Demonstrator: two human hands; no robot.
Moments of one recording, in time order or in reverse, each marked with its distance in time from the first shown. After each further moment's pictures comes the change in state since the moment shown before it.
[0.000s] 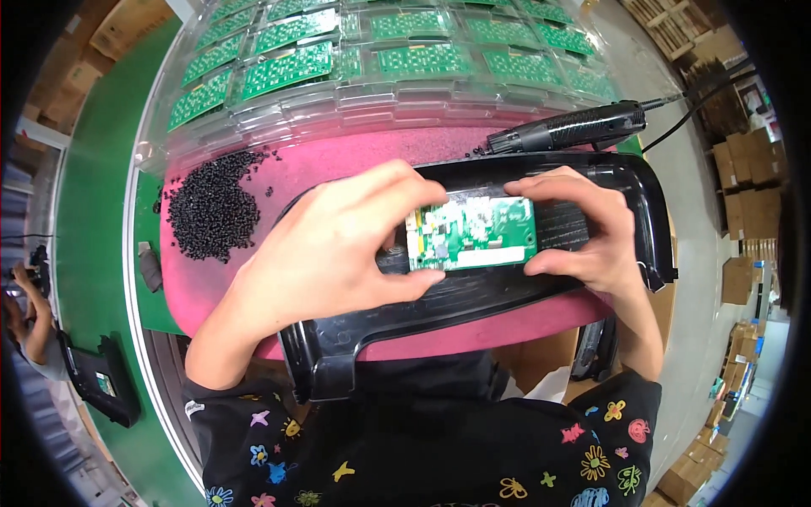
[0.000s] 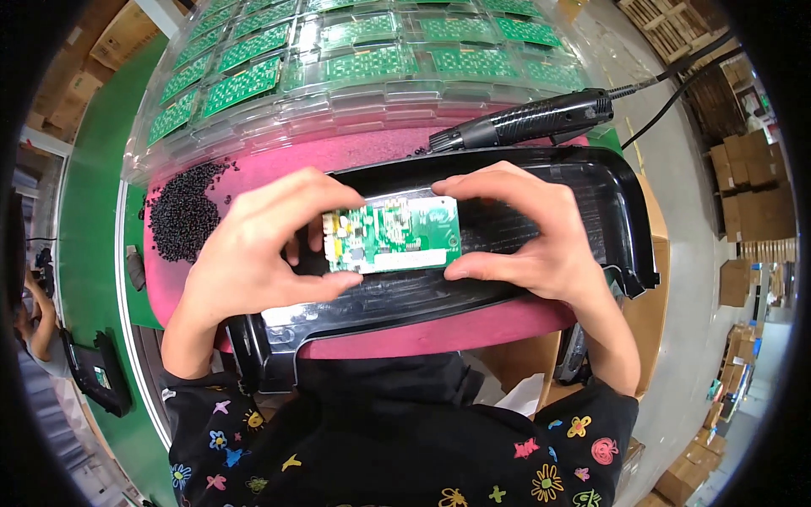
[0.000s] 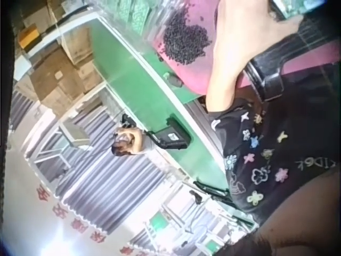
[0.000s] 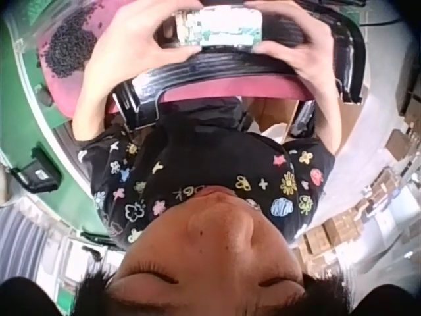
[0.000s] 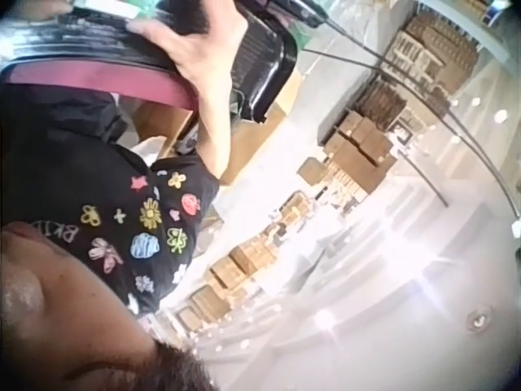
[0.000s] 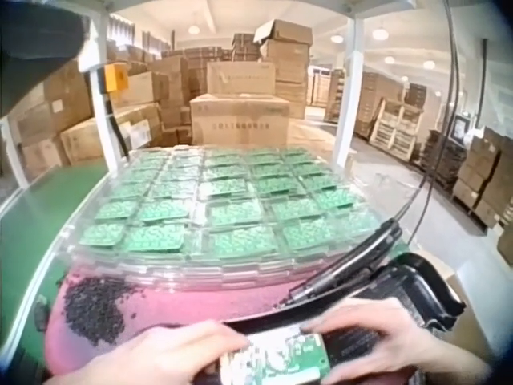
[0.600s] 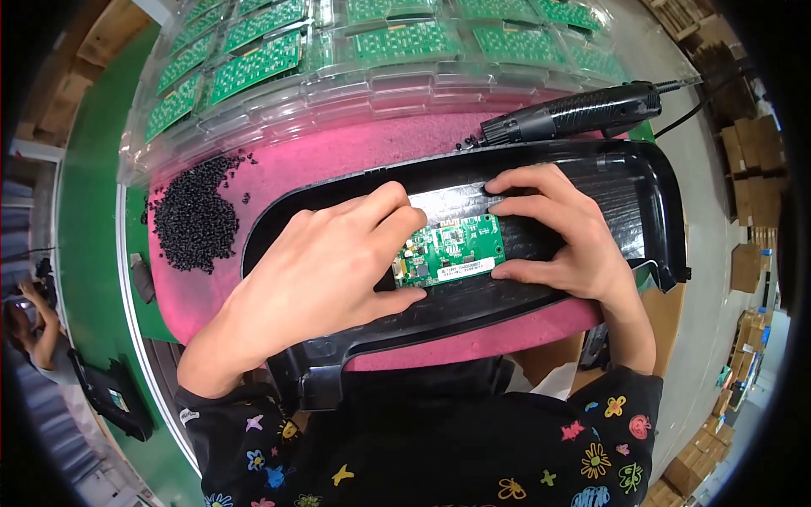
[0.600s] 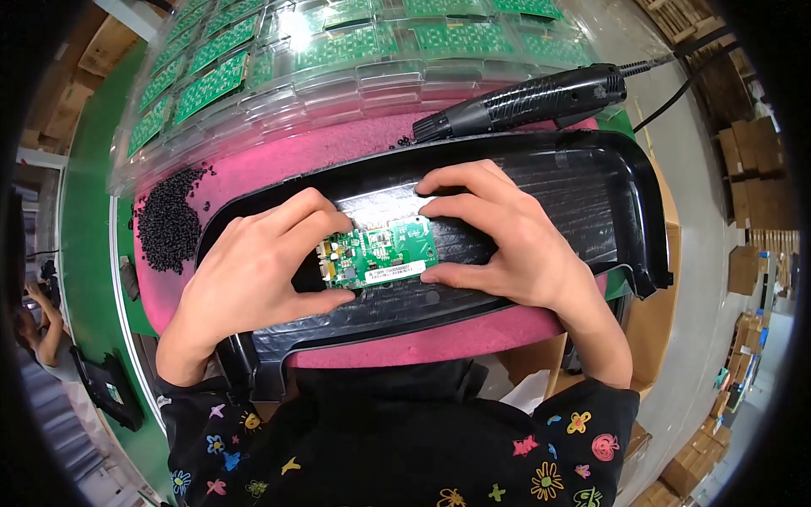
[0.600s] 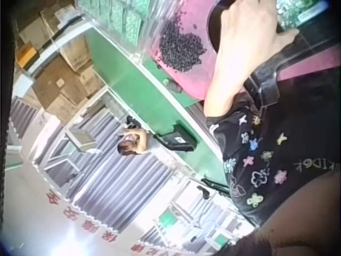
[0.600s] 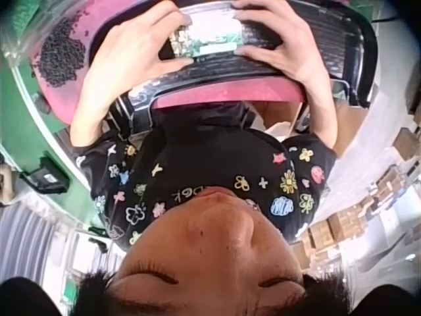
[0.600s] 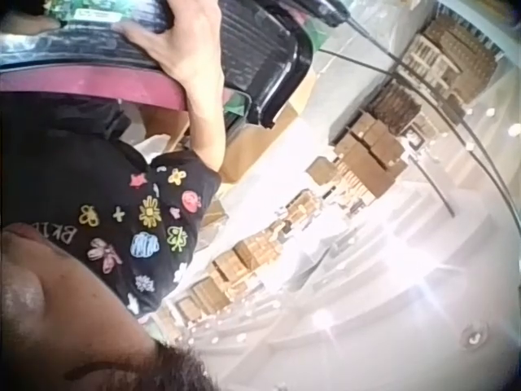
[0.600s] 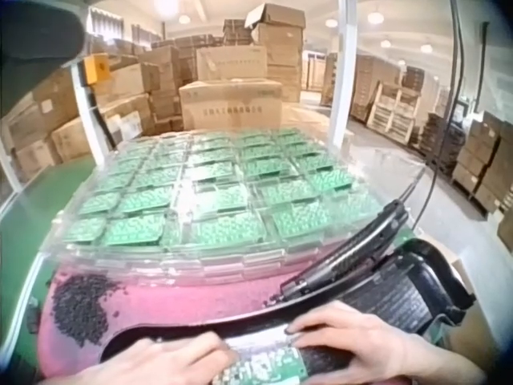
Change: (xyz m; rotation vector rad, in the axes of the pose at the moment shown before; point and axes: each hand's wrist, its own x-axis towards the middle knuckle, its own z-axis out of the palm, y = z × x) left_hand 0.006 -0.006 0.015 0.292 -0.220 -0.052; right_hand -0.005 0.018 0.016 -0.099 -0.101 0.036
